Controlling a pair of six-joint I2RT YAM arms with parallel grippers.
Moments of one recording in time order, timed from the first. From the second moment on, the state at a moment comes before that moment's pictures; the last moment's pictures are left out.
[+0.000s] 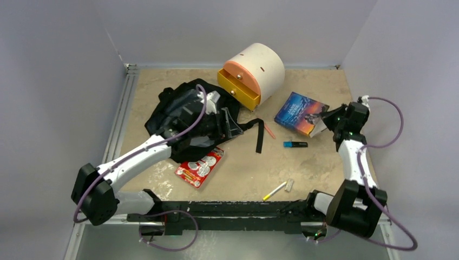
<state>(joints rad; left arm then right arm) -0.67 1.25 0.95 -0.17 0.30 -0.78 -0.34 1.20 0.78 -0.12 -0.20 0.68</state>
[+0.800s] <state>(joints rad) -0.96 1.81 1.07 0.31 0.01 -1.12 -0.34 0.86 0.61 -0.35 -0.20 1.10</state>
